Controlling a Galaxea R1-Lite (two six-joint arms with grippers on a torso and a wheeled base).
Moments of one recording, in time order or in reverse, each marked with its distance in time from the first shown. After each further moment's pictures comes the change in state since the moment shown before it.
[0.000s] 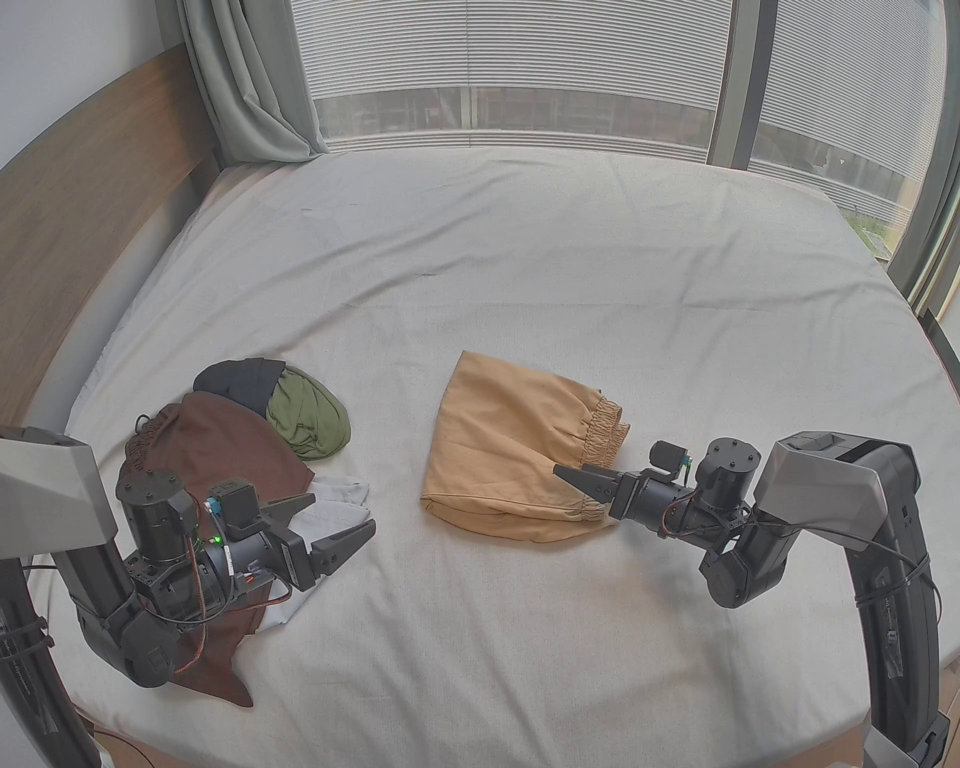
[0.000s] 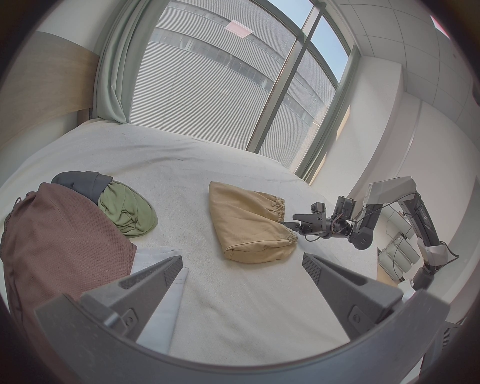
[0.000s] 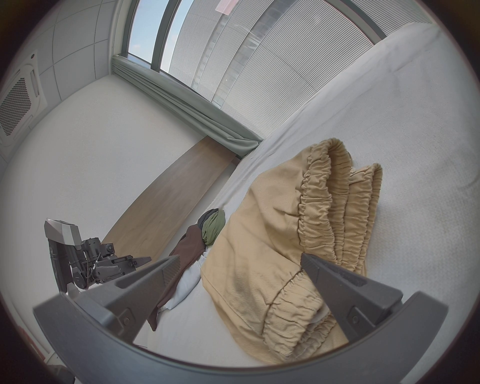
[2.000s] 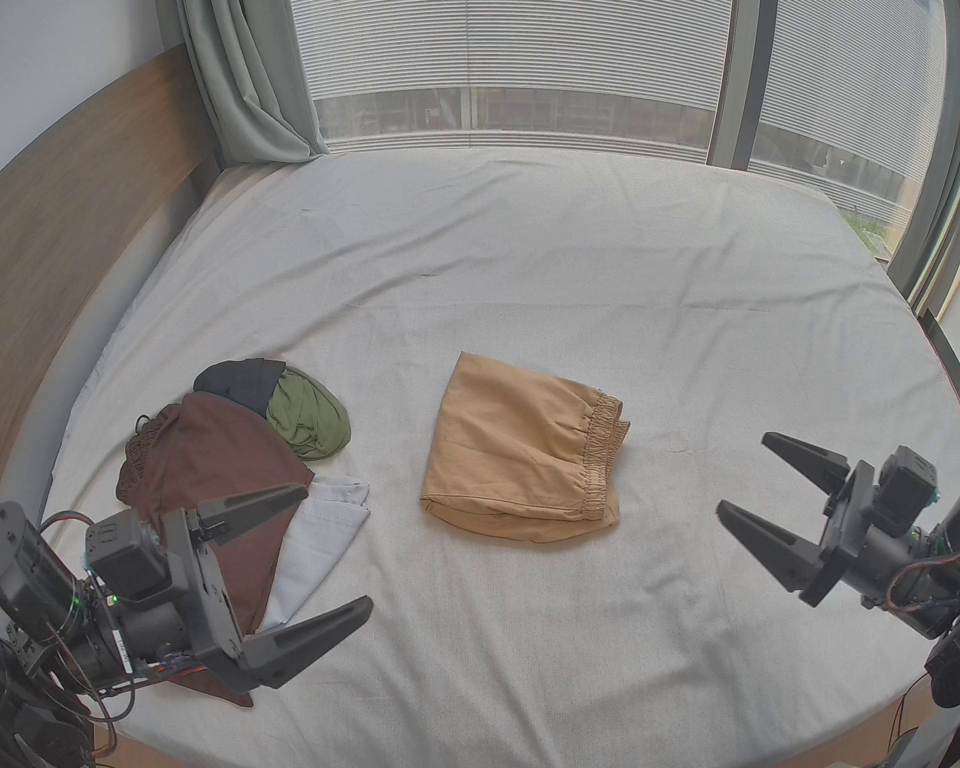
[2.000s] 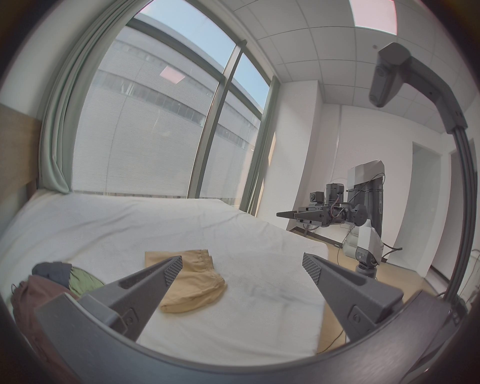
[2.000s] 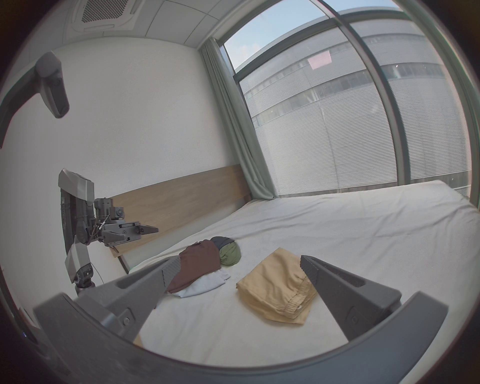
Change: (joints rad) left arm -0.247 -0.565 0.250 0.004 -0.074 0.097; right arm 0.180 -1.119 0.927 0.076 -0.336 -0.530
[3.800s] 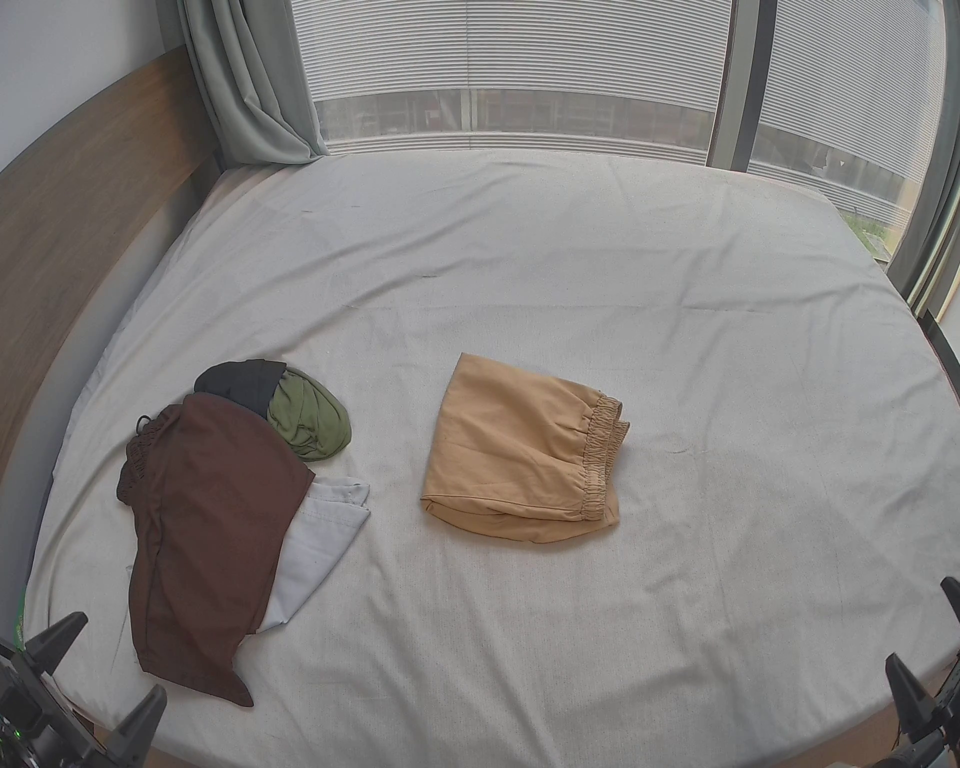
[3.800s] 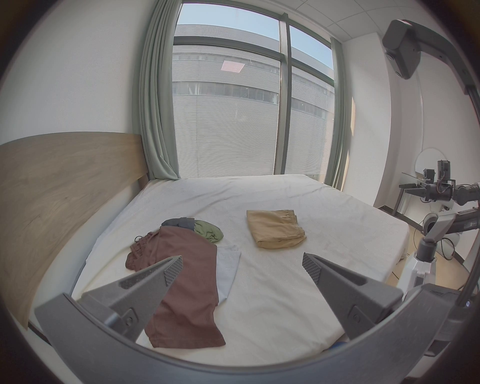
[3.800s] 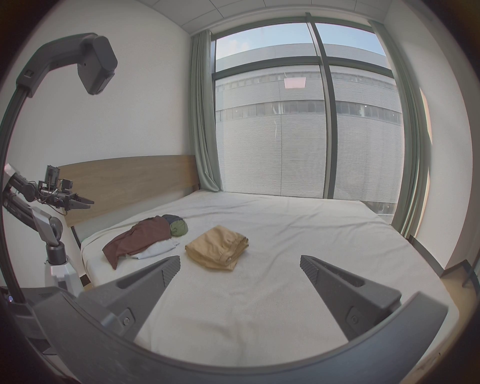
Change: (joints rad) left arm 0.350 -1.139 0.025 1.279 0.301 0.090; right arm -0.428 -1.281 0.050 1.274 0.004 -0.145
